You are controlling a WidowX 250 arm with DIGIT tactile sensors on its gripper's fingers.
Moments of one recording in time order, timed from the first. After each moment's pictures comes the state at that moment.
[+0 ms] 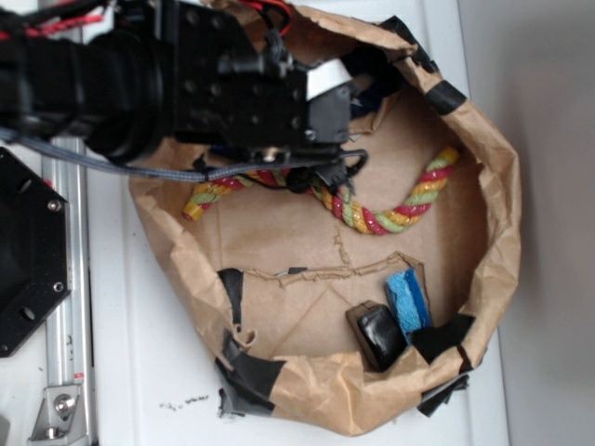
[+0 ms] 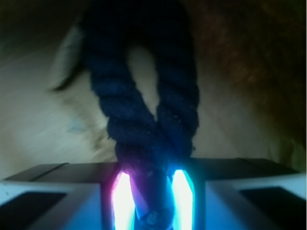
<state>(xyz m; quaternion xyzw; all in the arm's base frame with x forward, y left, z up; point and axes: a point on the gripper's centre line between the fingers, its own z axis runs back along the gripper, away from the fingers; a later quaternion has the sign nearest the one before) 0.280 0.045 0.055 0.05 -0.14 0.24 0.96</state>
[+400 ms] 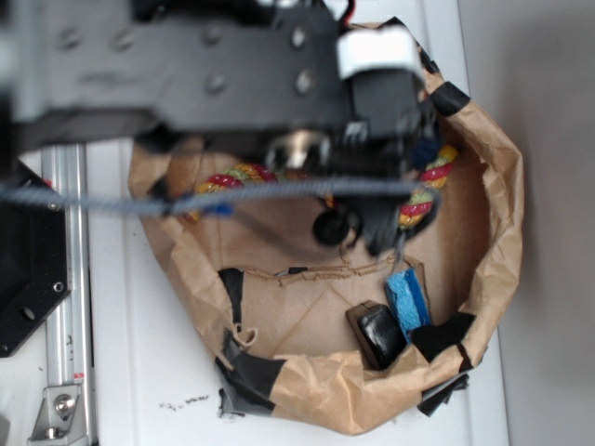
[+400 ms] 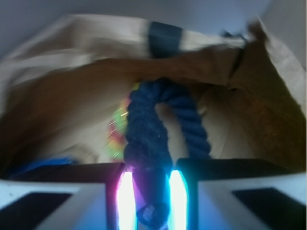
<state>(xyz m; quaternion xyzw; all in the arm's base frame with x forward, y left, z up) 0.276 -0.011 0.137 -0.01 -0.14 0.12 0.98</state>
